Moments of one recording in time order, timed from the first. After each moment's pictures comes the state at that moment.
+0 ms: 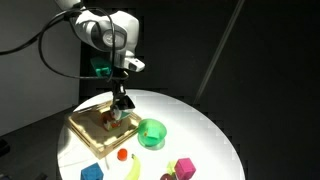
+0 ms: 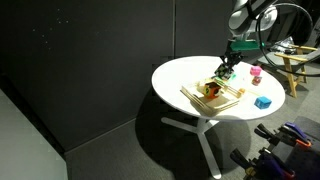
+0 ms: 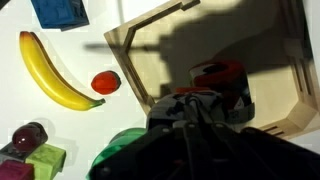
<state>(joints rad) -0.13 0.26 -0.18 -2.10 0.03 2.35 0.32</state>
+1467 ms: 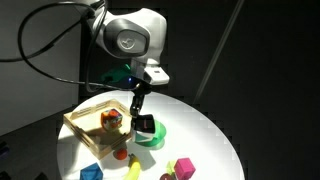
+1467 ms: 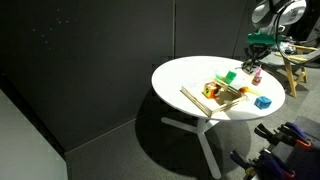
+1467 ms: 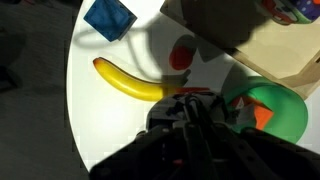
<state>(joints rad) -0.22 0.24 -0.34 -2.10 0.03 2.34 0.68</state>
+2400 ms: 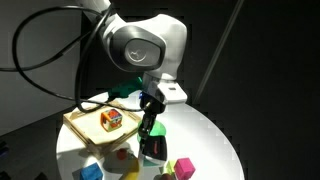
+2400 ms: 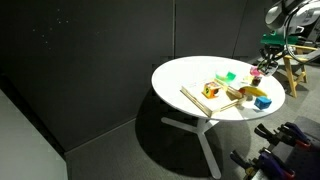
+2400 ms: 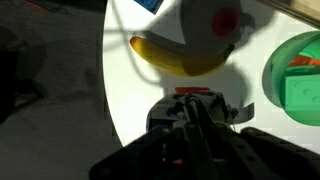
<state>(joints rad) -0.32 0.27 -0.40 -2.09 0.03 2.34 0.68</state>
